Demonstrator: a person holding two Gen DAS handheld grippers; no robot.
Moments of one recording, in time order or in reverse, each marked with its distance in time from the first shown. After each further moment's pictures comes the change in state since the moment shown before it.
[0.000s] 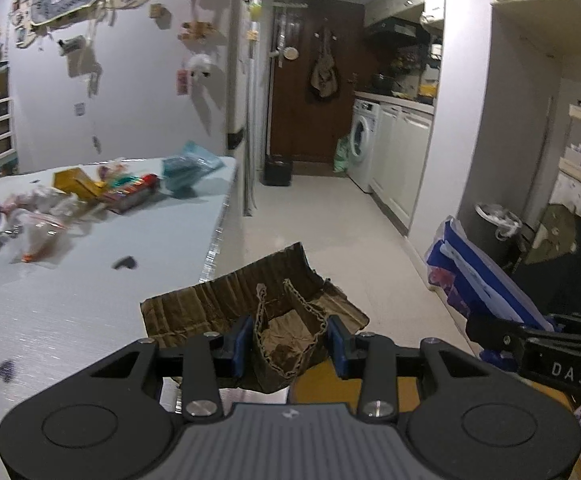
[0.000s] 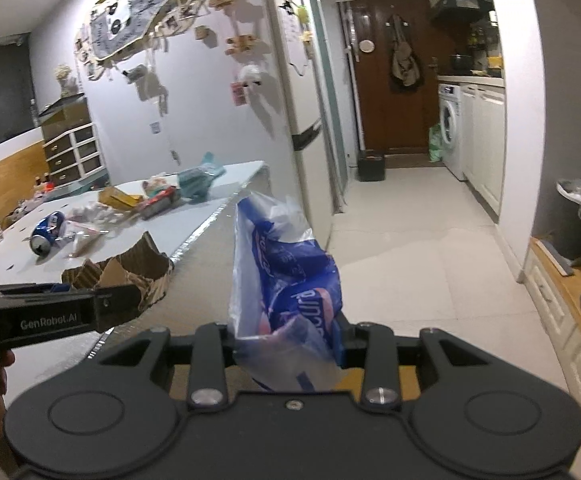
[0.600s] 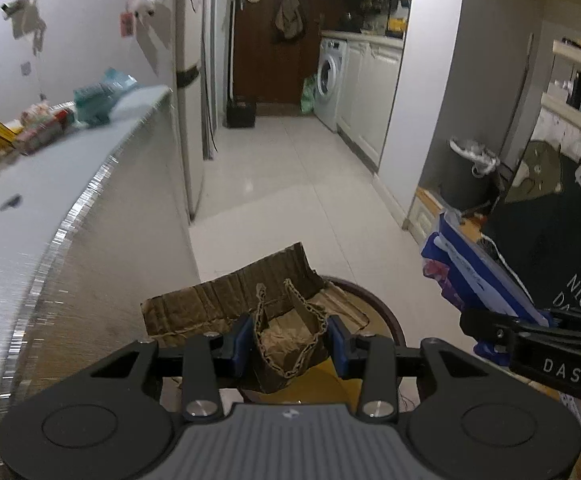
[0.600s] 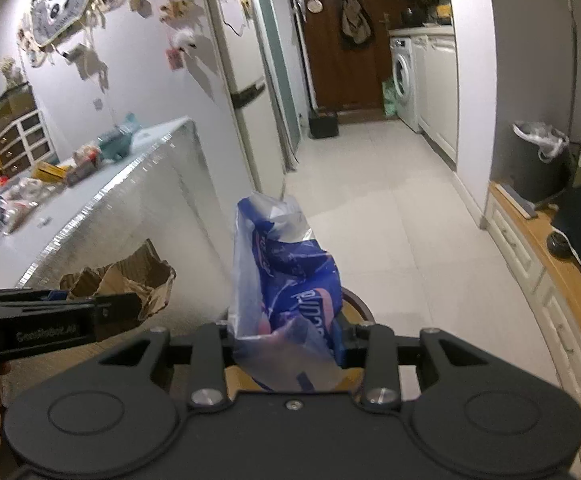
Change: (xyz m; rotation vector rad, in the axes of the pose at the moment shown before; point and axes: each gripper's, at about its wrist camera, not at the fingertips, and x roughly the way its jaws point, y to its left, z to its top) left arm 0.086 -0.051 -0.034 0.046 0.184 -0.084; right arm 0.031 -0.071 -0.045 0.088 0.122 -0.115
